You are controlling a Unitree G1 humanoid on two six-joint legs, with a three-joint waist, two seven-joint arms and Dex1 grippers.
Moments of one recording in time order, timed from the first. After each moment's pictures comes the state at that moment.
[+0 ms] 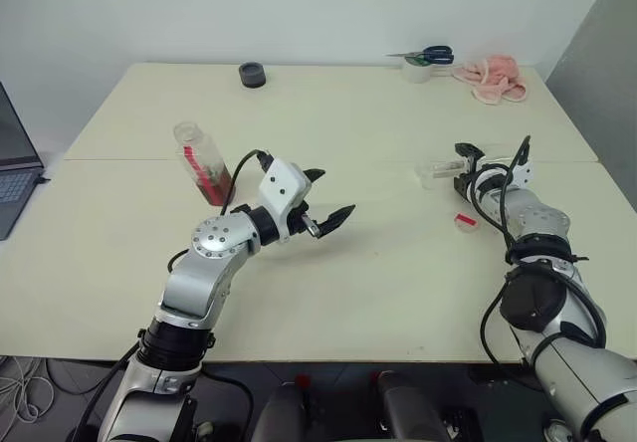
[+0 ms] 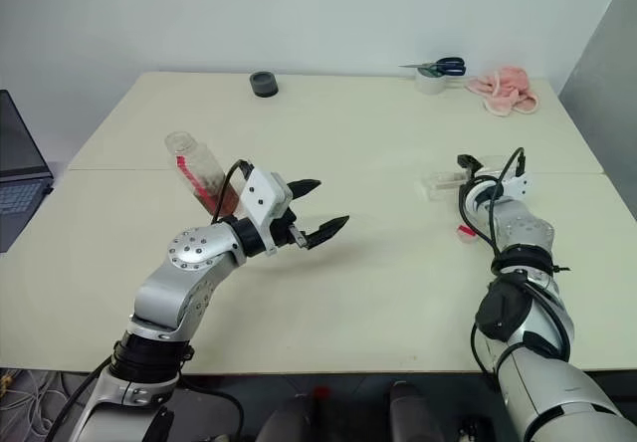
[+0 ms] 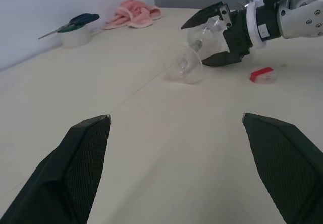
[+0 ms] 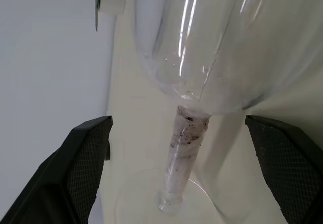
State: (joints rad) left arm -0.45 0.44 -0.12 -0.20 -0.26 0.41 -0.64; right arm -1.05 -0.30 -0.84 1.06 0.82 0.54 0.03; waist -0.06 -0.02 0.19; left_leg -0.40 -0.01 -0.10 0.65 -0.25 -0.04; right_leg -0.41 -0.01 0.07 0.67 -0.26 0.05
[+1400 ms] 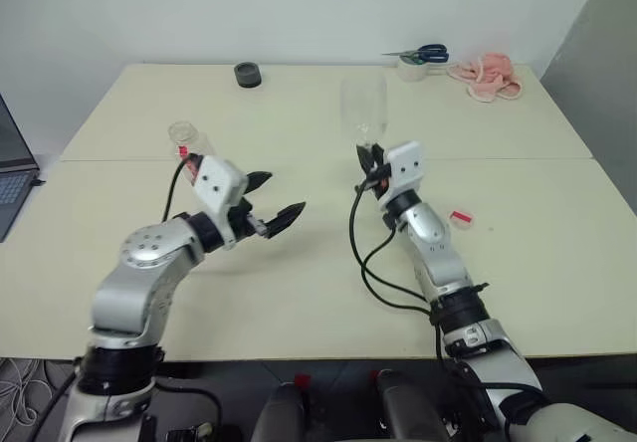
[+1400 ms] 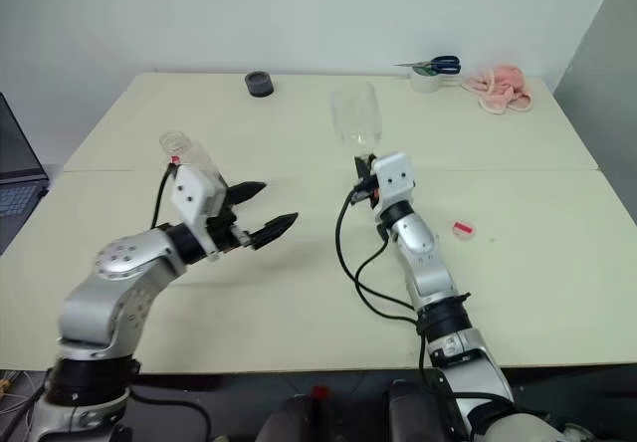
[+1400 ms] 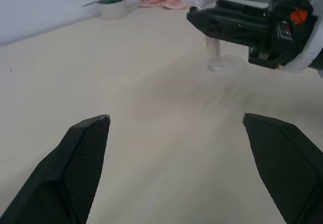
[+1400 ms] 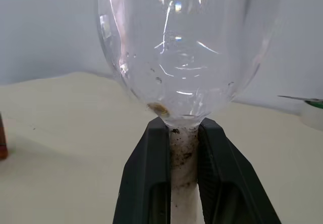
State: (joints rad) left arm -0.25 0.61 0.17 -0.34 -0.45 0.57 -0.70; right arm -0.60 0.00 0.13 0.43 0.03 -0.27 0.23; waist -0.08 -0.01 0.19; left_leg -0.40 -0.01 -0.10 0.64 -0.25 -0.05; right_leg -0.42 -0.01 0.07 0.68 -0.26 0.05
